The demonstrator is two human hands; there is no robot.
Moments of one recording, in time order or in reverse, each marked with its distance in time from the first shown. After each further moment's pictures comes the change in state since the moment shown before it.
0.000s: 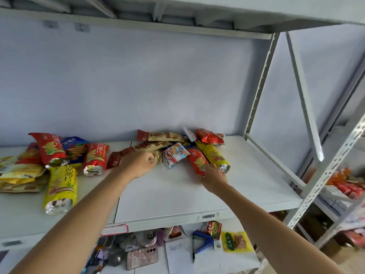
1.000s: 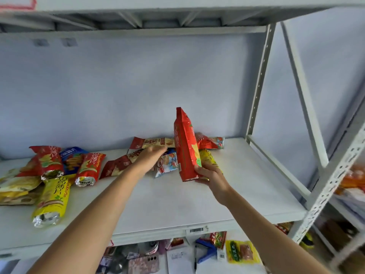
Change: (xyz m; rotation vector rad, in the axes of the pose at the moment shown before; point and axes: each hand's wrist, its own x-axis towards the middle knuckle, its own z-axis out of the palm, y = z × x) left_hand 0.048 0.102 0.000 -0.785 -0.001 -0.245; right_hand 0.007 0.055 -0.037 1.434 -0.240 -0.173
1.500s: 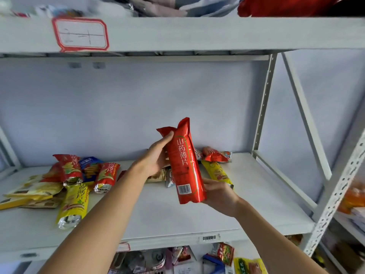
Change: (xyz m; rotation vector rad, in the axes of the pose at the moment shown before) left_hand -0.030 0.032 -0.052 -0.815 -0.256 0.011; right_hand -0.036 -0.024 0.037 0.177 -0.470 0.130
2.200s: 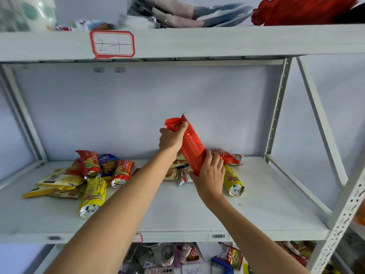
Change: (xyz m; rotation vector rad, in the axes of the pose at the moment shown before) left_hand -0.007 0.029 0.027 0.433 0.631 0.175; right_hand 0.052 0.003 0.070 -1.452 1.083 -0.360
